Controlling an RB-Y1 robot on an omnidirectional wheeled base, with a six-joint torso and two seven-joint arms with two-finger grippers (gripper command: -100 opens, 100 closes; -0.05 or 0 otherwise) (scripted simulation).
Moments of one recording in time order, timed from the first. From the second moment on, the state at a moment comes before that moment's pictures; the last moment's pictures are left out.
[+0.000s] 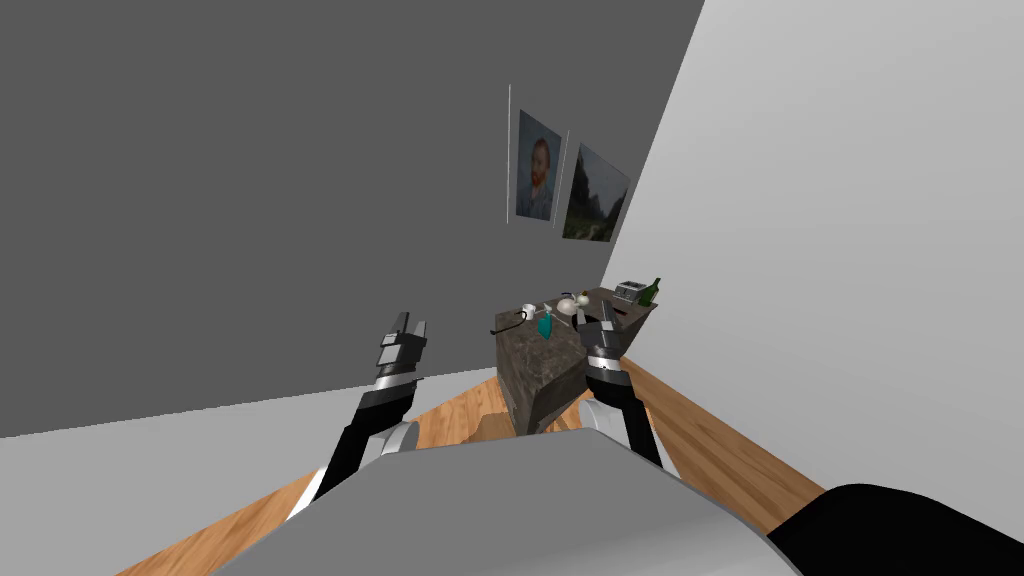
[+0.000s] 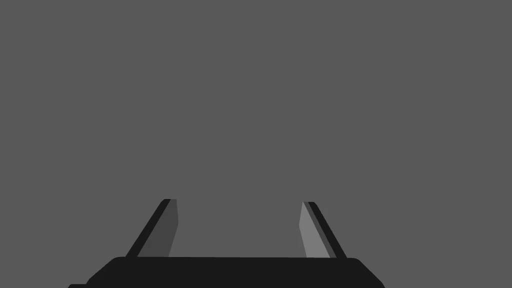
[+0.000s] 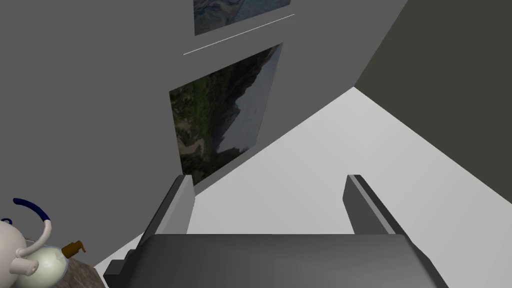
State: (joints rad) left arm 0.48 -0.03 -0.04 -2.23 0.02 -0.39 0.02; right arm 0.48 0.05 -0.01 -2.33 -0.07 -0.41 -0.17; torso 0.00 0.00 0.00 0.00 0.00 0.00
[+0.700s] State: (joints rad) left arm 0.48 -0.03 -0.04 -2.23 0.02 -0.39 0.02; right arm 0.44 -0.12 -0.01 -2.25 -0.15 -0.37 -0.28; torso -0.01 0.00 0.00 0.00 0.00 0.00
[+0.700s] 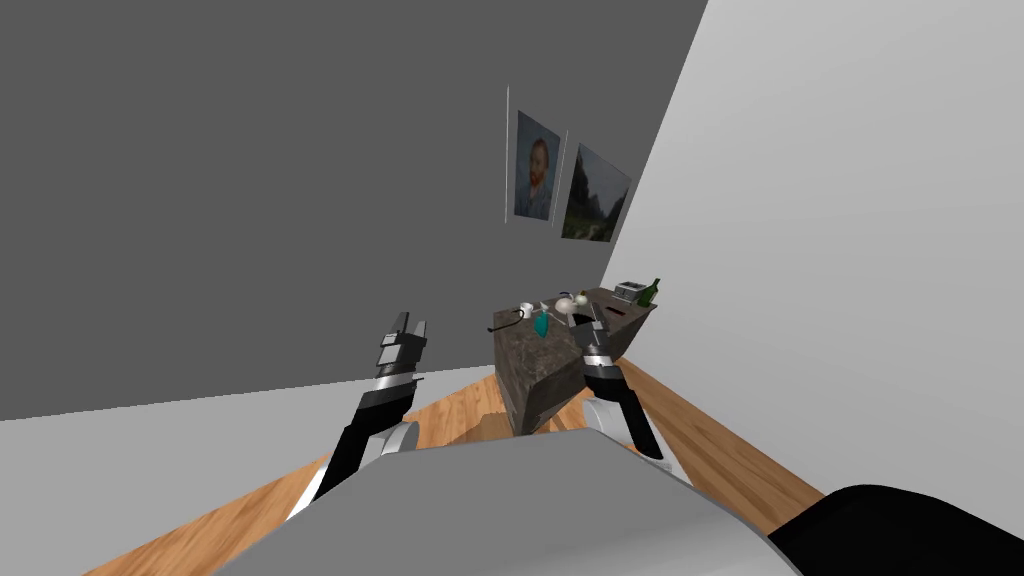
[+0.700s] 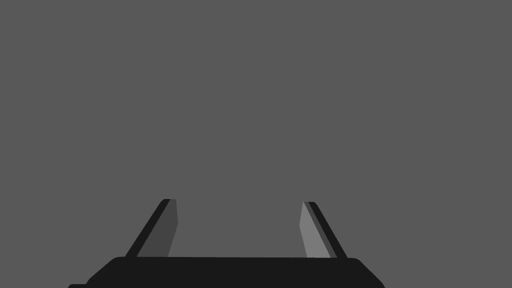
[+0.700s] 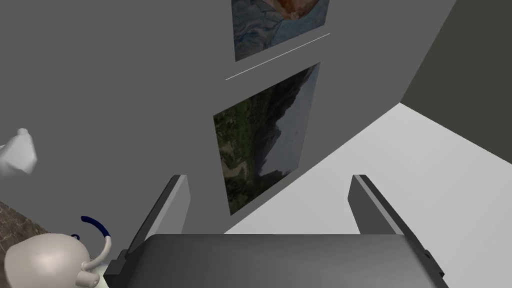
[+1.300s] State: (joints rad) left arm 0.48 -0.03 -0.04 -2.23 0.02 -0.39 0.02; right arm 0.36 -0.22 0.00 -2.14 -0.27 -0.29 -0.42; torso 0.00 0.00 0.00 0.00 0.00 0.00
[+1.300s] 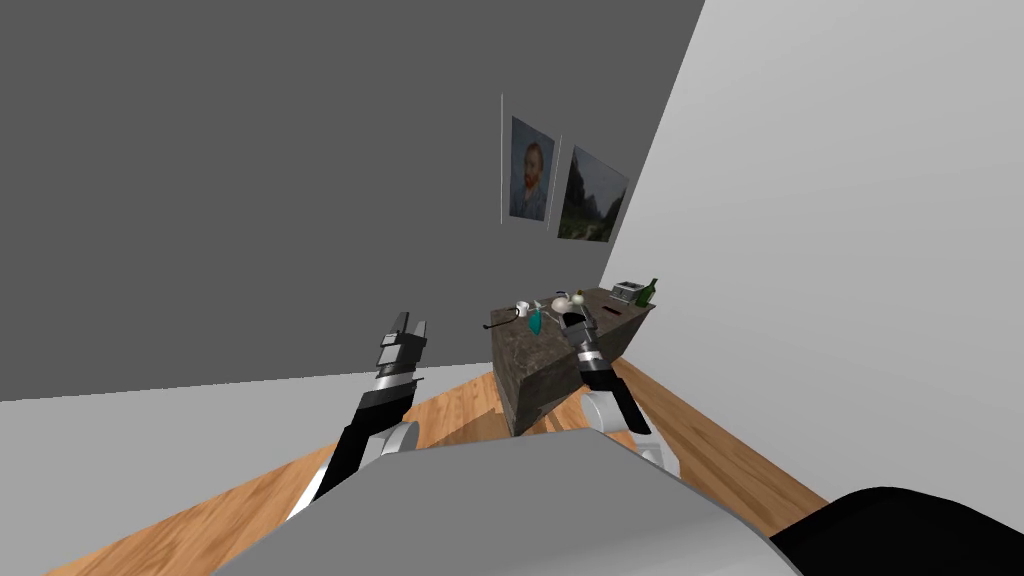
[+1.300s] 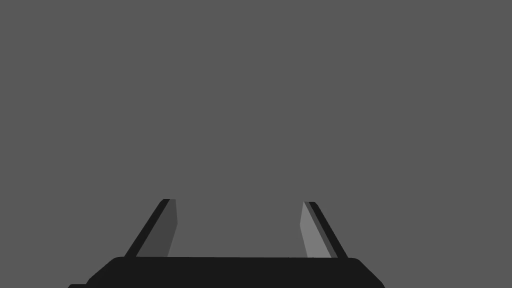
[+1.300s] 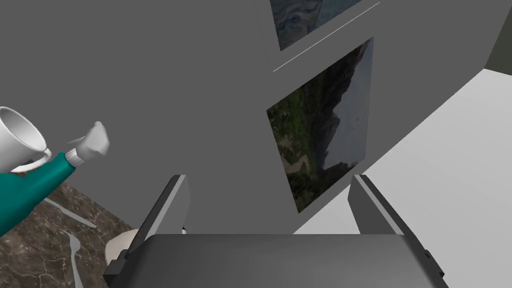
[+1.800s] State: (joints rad) left arm 0.48 -0.03 -0.04 -2.23 0.02 -0.39 0.02; right arm 0.30 -0.29 0.01 -2.05 -0.37 -0.23 -0.54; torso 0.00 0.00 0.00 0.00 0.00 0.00
